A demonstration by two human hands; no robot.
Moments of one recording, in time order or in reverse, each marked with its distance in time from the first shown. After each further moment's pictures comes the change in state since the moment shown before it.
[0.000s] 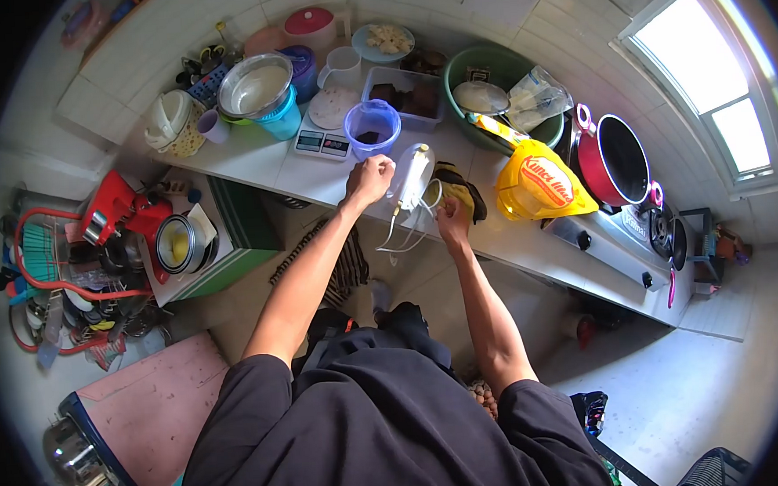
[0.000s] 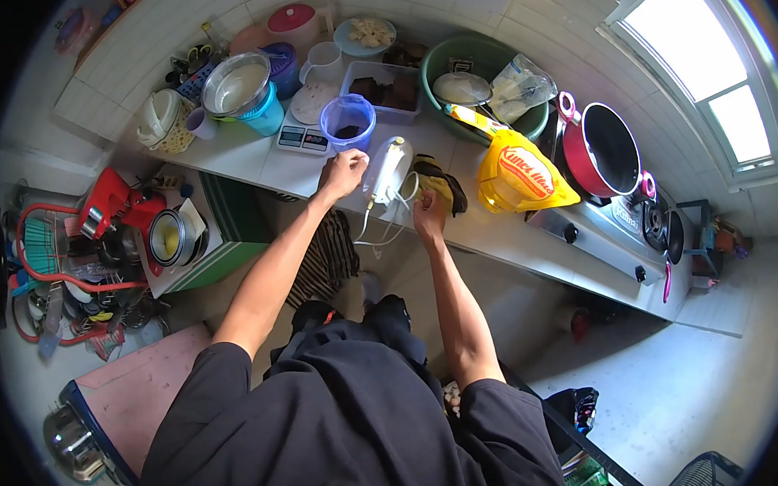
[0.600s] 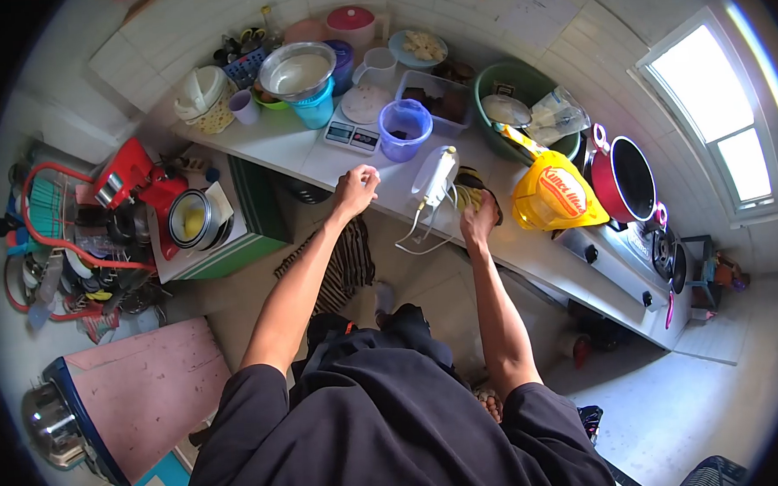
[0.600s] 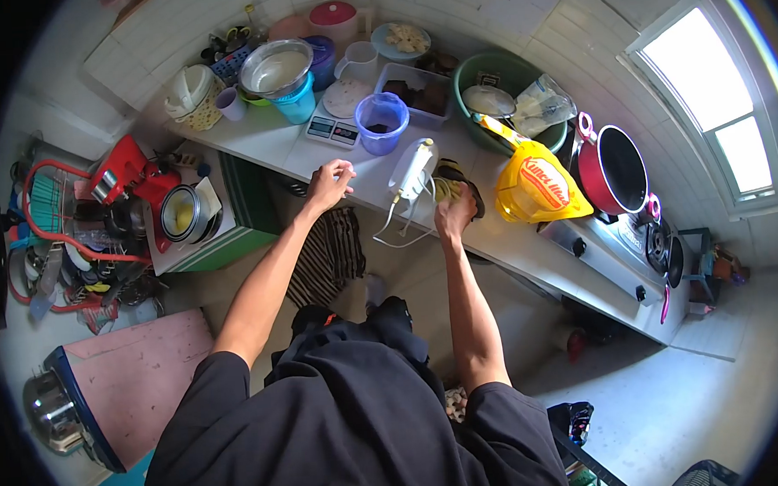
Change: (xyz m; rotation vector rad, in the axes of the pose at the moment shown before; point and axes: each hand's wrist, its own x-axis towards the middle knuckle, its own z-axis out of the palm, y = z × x) left_hand -0.062 -0.044 -0.062 -0.336 0.043 -0.158; right_hand -0.015 -0.062 -0.019 -0.275 0.252 -0.209
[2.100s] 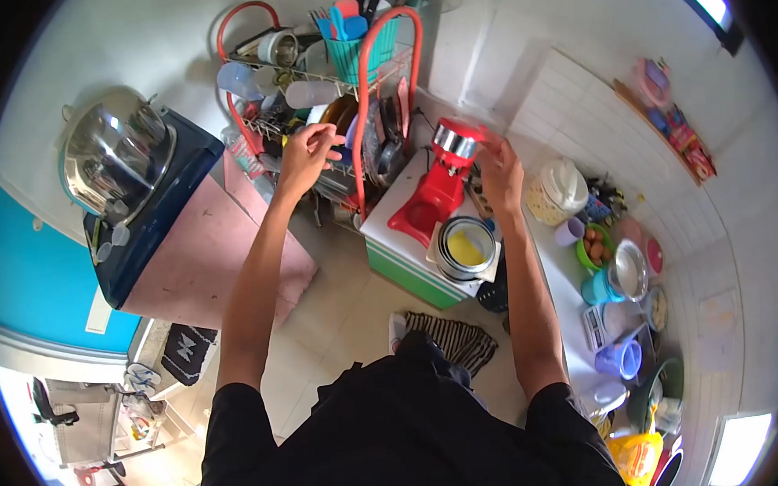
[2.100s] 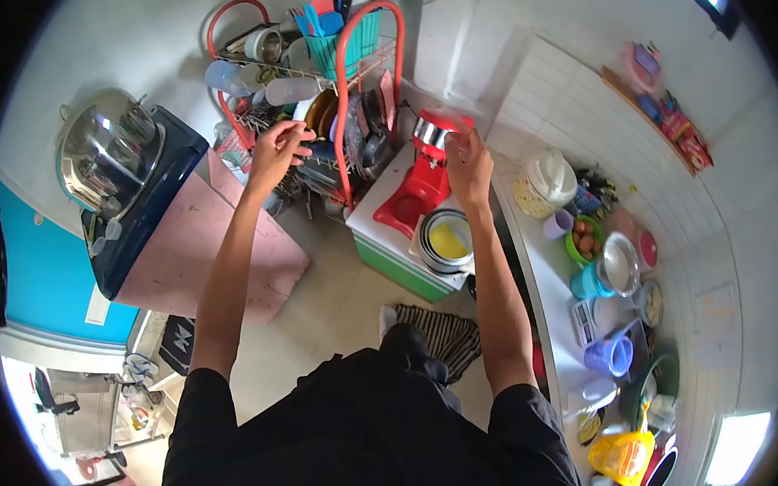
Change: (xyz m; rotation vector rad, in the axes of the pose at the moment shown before) left_hand -0.400 -0.055 -0.689 -0.059 1.067 0.101; right_hand -0.328 -0.695 0.283 0.786 -0.829 -0.907
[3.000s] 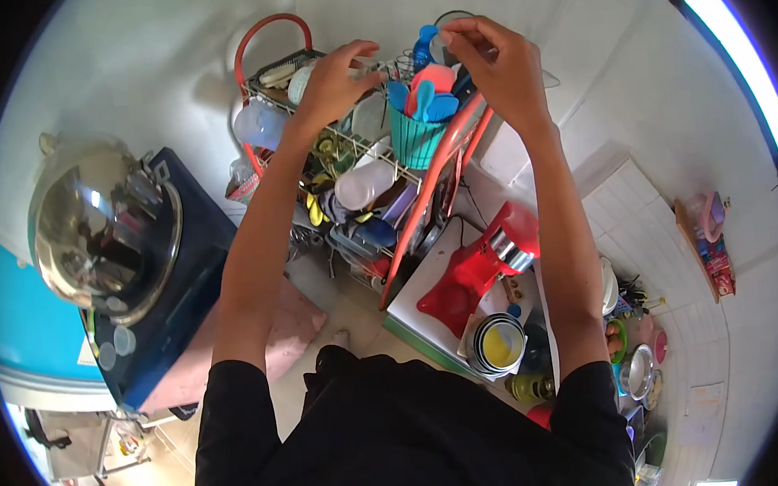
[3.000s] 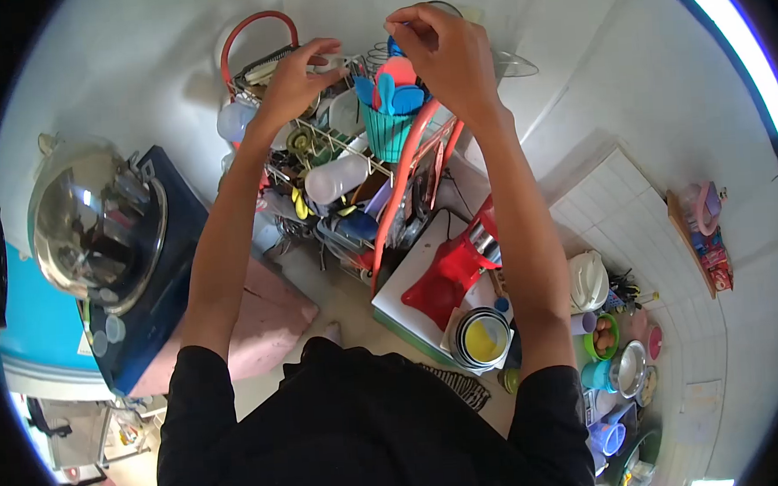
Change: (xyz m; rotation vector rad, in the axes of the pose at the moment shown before) left_hand 0.318 0.027 -0.125 0.429 0.115 0.631; right_hand 0.293 -0.179 0.233 -0.063 -0.246 -0.552
